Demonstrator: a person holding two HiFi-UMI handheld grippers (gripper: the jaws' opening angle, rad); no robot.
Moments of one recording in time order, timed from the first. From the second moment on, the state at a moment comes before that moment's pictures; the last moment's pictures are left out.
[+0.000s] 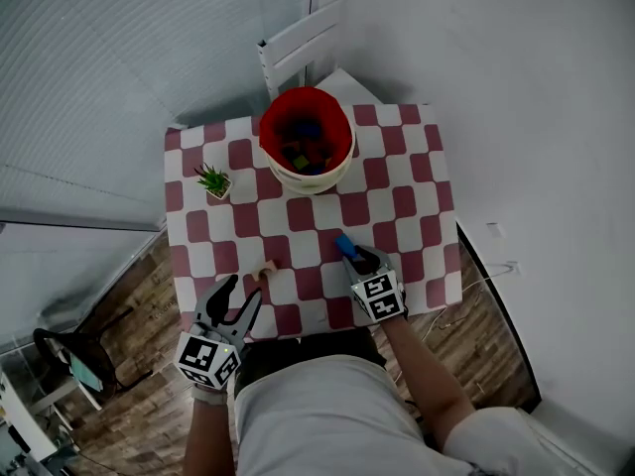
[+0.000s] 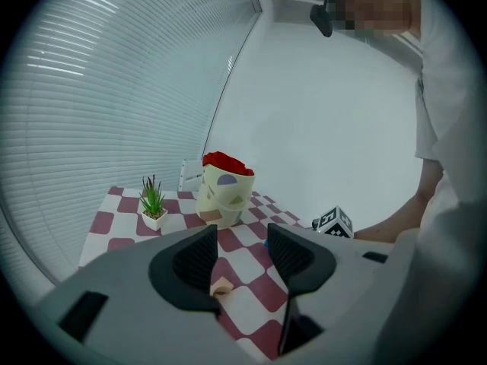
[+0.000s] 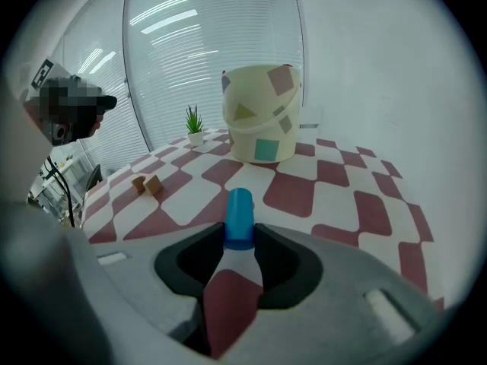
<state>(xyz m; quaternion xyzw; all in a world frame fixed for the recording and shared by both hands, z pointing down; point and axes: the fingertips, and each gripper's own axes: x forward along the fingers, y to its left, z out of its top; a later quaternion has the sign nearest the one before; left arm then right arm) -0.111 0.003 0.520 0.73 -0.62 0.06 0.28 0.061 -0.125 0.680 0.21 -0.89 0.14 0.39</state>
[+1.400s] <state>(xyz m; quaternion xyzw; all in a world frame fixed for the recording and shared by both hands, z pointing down) -0.108 0.042 0.494 0.69 -0.67 0.05 0.25 -0.072 -0.227 0.476 0.17 -0.95 0.02 0.24</state>
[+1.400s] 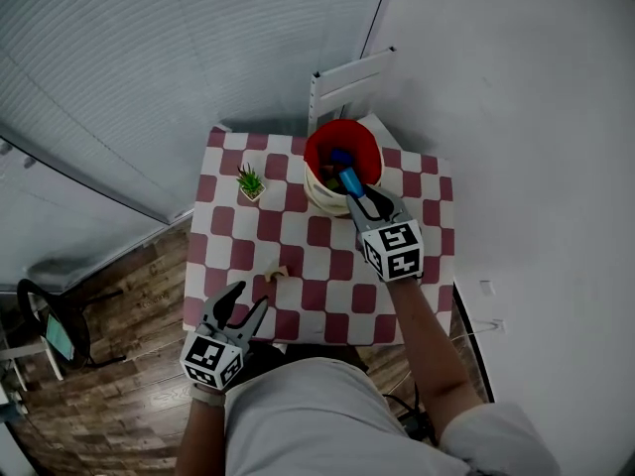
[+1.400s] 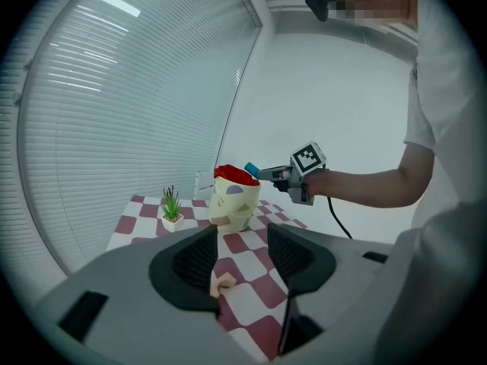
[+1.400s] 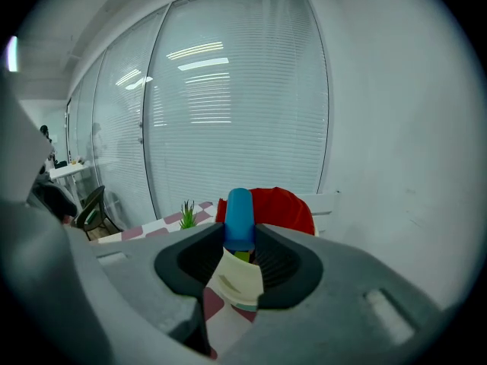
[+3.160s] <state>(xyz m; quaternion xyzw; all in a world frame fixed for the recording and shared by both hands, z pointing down) -0.131 0.045 0.536 0.72 -0.63 0.08 0.28 -0.046 -0.206 0.492 0.22 -0.93 0.04 0.28</state>
